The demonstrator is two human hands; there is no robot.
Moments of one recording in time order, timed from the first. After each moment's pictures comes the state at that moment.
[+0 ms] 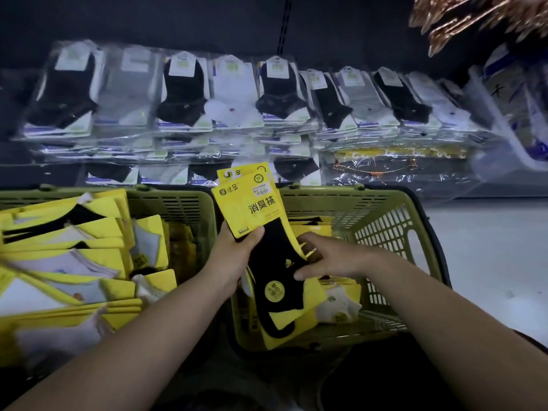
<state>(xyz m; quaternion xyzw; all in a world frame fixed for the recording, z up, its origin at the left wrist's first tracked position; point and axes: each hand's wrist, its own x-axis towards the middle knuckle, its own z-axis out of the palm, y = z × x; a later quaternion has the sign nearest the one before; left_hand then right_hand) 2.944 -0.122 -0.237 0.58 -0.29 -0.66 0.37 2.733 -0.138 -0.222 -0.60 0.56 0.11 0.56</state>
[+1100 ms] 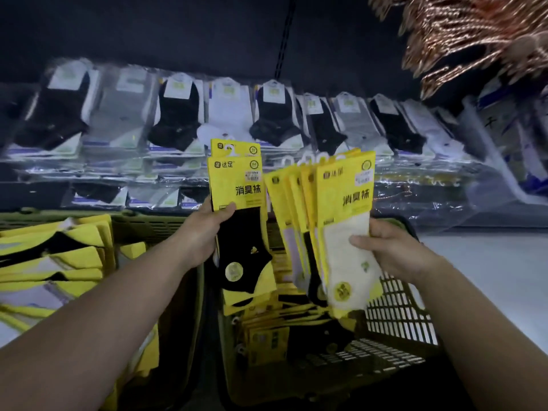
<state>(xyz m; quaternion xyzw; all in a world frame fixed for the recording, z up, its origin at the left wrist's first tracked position) 2.960 -0.210 -0.207 0.53 -0.25 -0.72 0.36 2.661 -0.170 -0.164 -0.37 0.56 -0.26 0.69</state>
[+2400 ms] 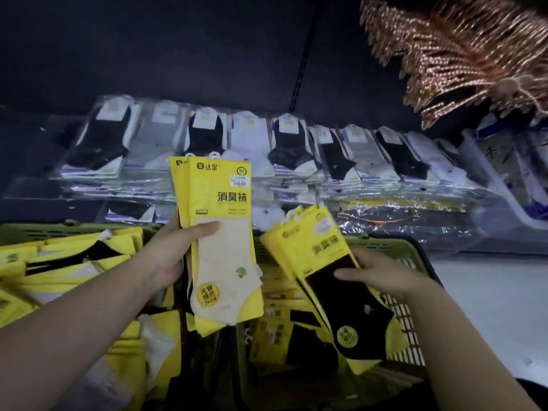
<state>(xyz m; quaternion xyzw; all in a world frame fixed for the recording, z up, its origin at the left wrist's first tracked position) 3.034 -0.186 -0.183 0.56 -0.27 -0.67 0.41 2.697 -0.162 -0.159 -0.56 0.60 -0.07 0.56</state>
